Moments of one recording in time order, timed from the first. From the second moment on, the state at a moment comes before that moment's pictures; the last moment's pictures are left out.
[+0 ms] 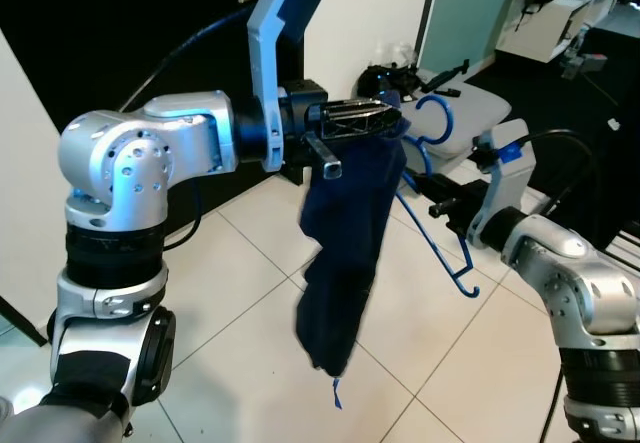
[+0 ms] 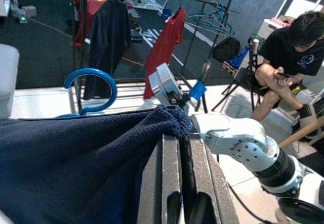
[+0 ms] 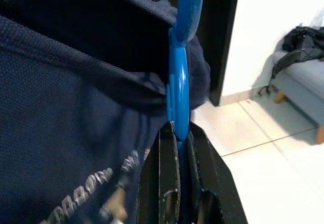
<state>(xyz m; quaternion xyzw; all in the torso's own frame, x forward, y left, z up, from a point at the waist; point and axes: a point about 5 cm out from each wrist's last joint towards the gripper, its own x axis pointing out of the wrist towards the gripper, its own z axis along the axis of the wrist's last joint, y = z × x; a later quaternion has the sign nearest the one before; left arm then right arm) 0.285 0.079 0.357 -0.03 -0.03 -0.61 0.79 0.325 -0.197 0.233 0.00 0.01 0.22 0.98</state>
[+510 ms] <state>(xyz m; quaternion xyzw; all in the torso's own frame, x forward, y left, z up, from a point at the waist) 0.264 0.049 0.257 0.08 0.07 -0.64 0.76 0.347 -0.207 0.274 0.32 -0.11 0.15 0.93</state>
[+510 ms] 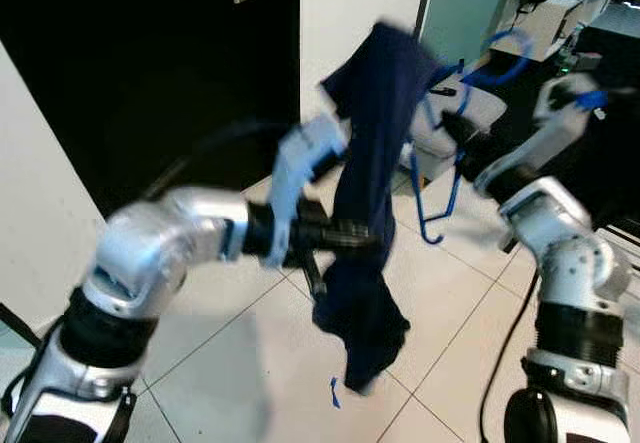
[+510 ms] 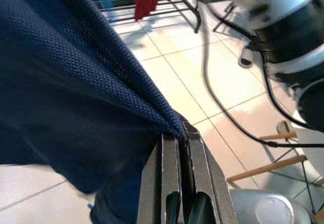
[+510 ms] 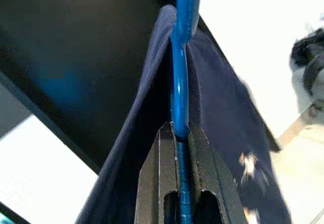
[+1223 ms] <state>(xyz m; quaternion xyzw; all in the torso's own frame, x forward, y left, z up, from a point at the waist) 0.267 0.002 0.233 0.07 0.02 -0.63 0.77 0.357 -0.169 0.269 0.36 -0.08 0.17 0.91</state>
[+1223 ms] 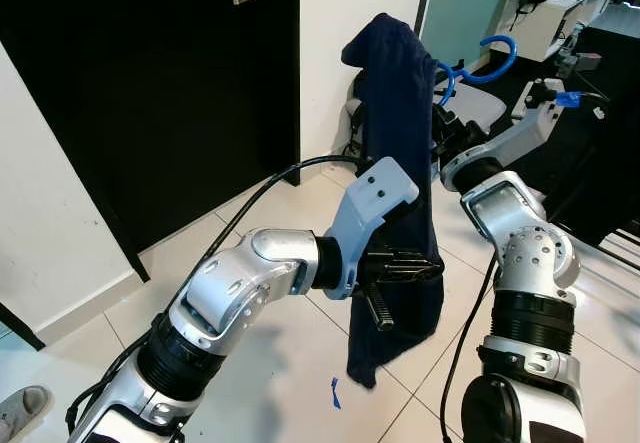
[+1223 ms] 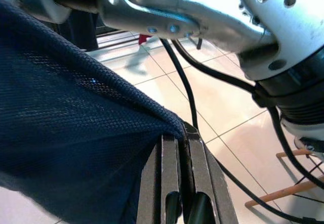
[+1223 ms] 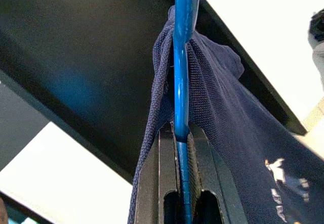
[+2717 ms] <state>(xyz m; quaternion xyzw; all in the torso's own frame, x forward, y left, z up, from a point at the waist) 0.300 0.133 0.348 0.12 -0.15 -0.53 0.82 0.273 -0.221 0.265 0.07 -0.10 0.51 0.85</state>
